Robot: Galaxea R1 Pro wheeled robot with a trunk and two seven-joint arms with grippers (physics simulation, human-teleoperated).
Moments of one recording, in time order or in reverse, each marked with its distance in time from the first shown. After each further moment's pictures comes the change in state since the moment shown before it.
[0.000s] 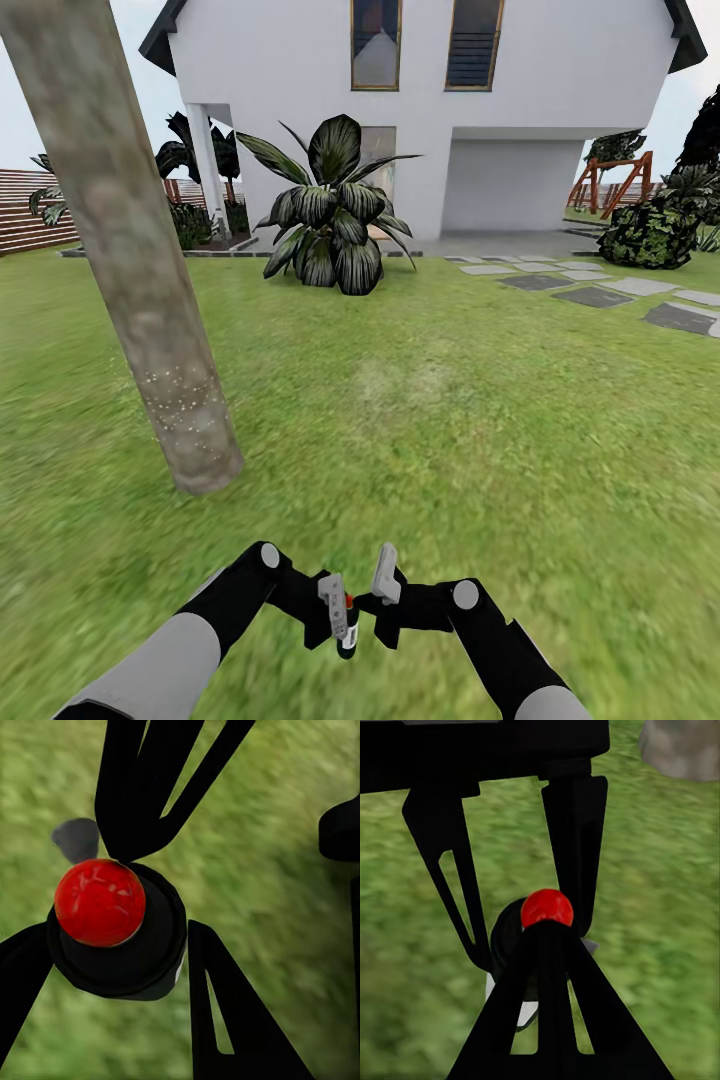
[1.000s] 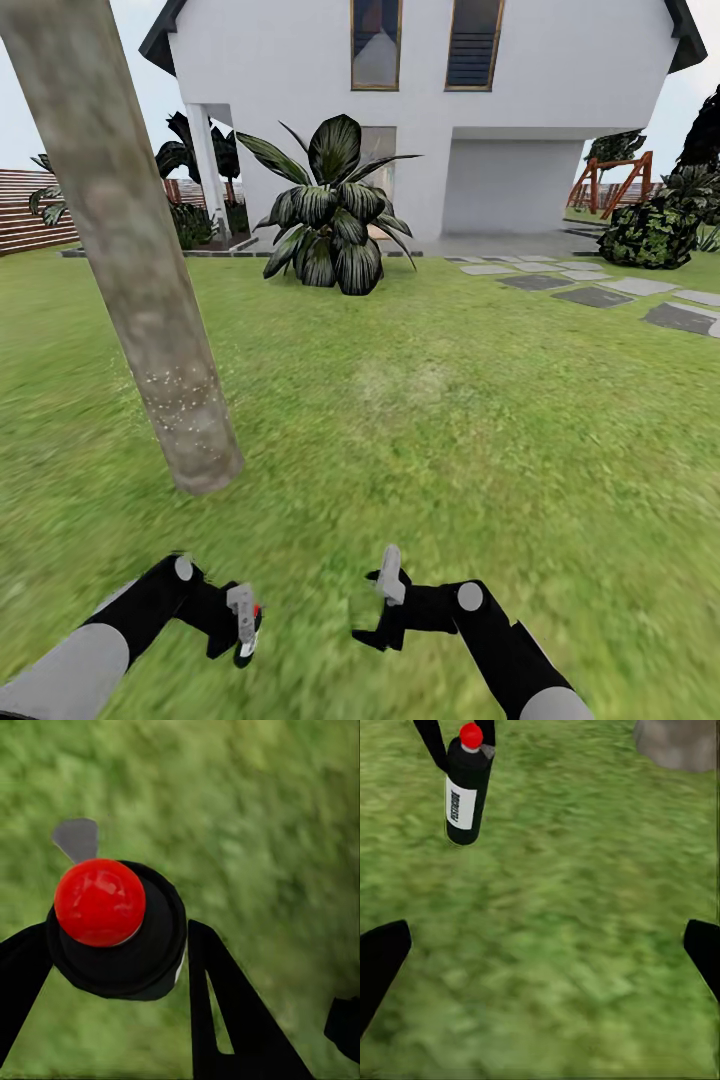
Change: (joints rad) left arm 0.016 0.269 0.013 0.054 0.001 0.005 0.058; right arm 0.001 -0.012 -0.009 0.009 0.003 -0.002 -0.009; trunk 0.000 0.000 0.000
